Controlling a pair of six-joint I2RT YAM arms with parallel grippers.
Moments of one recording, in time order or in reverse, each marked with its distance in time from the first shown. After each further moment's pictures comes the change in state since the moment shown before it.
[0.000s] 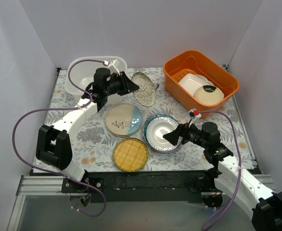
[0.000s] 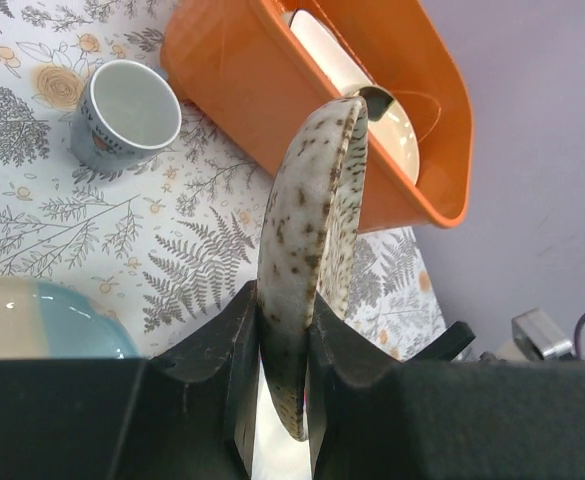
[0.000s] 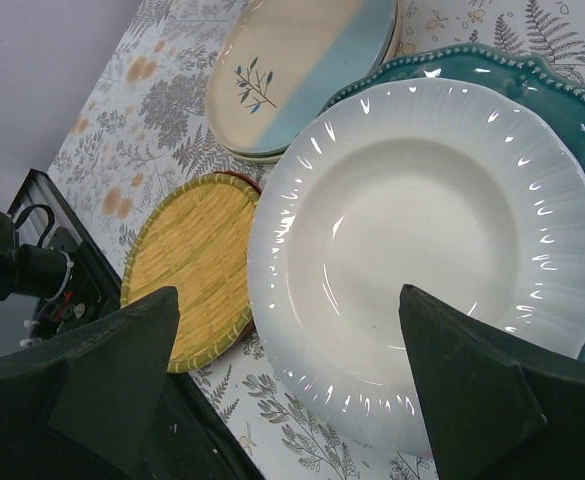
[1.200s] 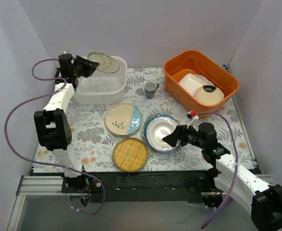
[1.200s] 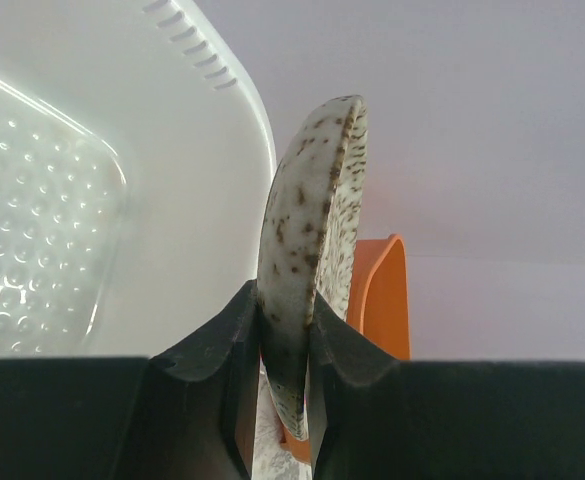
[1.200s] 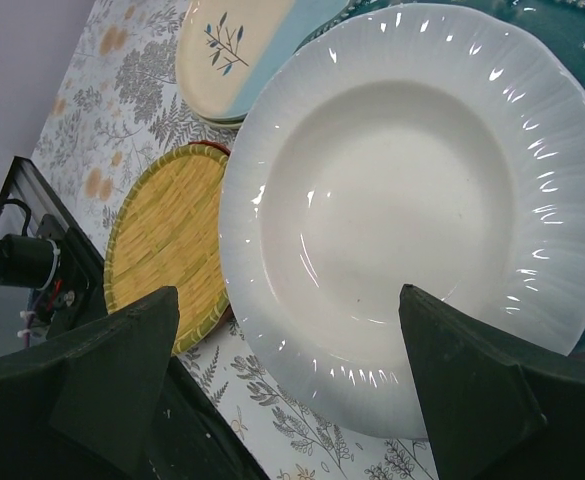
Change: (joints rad) left arm 0.463 0.277 0.305 -0.011 -0.021 -0.406; right arm 0.000 0.060 -0.035 0.012 -0.002 0.018
